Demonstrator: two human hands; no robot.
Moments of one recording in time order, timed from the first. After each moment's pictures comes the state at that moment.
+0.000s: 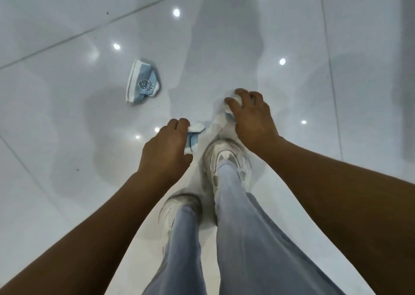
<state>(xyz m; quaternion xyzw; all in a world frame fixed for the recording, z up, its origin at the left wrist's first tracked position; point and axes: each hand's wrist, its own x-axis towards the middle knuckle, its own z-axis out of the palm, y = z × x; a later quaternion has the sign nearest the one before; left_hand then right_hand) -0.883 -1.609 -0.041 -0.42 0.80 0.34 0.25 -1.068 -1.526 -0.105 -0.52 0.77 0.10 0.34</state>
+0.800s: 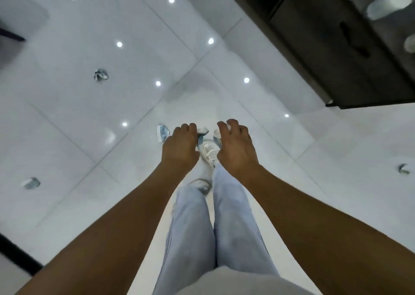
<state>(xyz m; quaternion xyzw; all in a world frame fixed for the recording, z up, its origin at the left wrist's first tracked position) -0.964 -1.623 0.397 -0.23 0.91 0.22 0.26 -1.039 -1.491 0.398 -0.30 0.90 -0.04 0.33</state>
